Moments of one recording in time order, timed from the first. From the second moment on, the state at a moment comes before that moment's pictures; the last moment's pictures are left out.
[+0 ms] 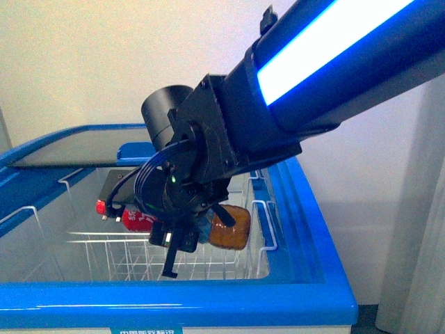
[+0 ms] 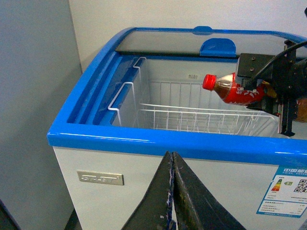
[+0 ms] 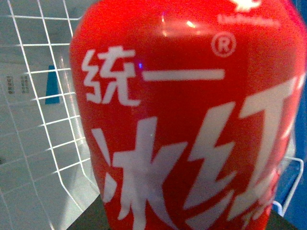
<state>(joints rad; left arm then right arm) 0.00 0.01 0.01 0.00 0.00 0.00 0.58 2.33 1.88 -0.18 0.18 -0.99</state>
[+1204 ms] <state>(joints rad) 0.00 0.01 0.01 0.00 0.00 0.00 0.57 2.07 1.83 -0.05 0.14 -0.54</state>
